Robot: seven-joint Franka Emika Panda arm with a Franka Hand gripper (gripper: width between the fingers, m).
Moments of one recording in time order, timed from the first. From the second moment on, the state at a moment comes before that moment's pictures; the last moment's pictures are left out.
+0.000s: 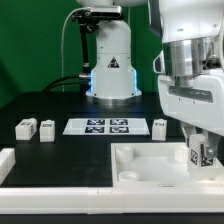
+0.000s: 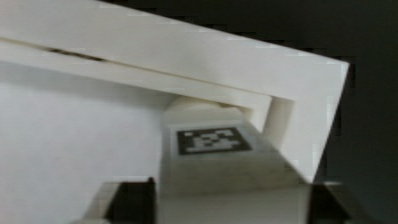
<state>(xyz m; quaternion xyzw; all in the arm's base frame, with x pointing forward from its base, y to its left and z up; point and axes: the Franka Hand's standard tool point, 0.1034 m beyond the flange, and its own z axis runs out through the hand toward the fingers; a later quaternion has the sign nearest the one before) 0.617 0.120 0.068 -0.80 0.59 -0.02 0.08</state>
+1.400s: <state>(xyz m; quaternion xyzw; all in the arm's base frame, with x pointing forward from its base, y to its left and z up) 0.618 0.122 0.070 -1.00 -0.03 -0.07 0.03</state>
